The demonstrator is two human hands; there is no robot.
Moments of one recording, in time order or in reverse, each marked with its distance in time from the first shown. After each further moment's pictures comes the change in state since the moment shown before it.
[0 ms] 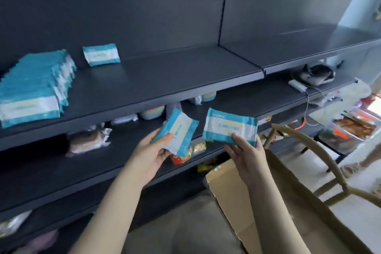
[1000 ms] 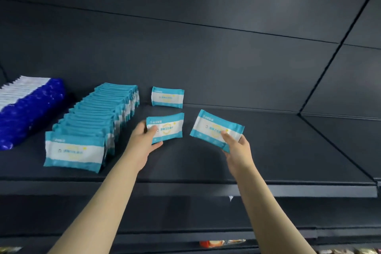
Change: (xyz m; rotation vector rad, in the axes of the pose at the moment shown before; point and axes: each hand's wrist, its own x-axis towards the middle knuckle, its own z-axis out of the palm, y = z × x) left_hand 0.194 0.164 -0.133 0.044 0.540 0.354; right_hand 0.229 0.055 0.273 -0.410 -0.333 0.039
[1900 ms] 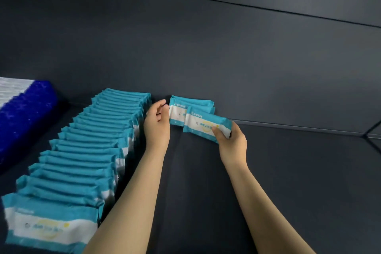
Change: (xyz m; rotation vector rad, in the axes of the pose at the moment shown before) left_hand 0.187 -0.008 0.011 0.231 0.243 0.338; right_hand 0.140 0.044 0.126 -0.635 0.027 -0.306
